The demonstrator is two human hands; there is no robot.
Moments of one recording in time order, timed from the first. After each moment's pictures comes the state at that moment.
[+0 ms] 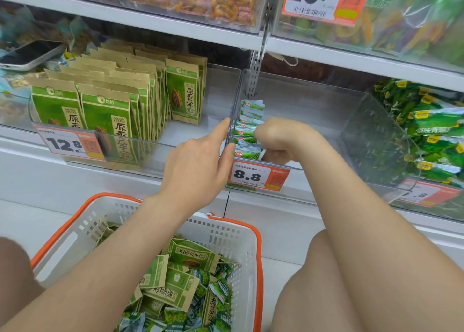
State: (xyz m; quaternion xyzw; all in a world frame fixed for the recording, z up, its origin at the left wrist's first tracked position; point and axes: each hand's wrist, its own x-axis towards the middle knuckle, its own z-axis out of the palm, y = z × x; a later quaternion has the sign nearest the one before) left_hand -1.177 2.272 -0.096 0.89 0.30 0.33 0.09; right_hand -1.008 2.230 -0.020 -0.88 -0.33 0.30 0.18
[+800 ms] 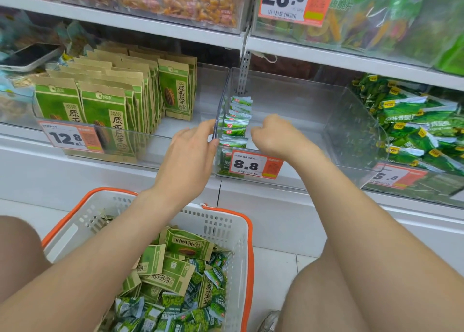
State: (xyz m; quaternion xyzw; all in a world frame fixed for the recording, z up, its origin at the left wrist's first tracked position) left_hand -1.182 2.257 -0.102 0.88 0.23 0.39 0.12; right_hand -1.008 2.180 -0.028 -0.87 -0.43 0.16 0.19
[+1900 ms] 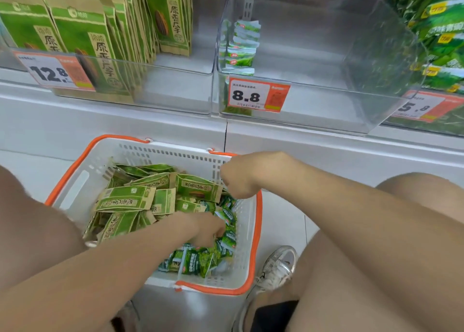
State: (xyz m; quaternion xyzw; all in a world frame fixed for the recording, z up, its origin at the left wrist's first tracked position) left_hand -1.230 2.184 -0.298 0.87 0.13 -0.43 0.20; right_hand -1.098 2.140 -0.145 -0.67 -0.65 0.24 -0.27
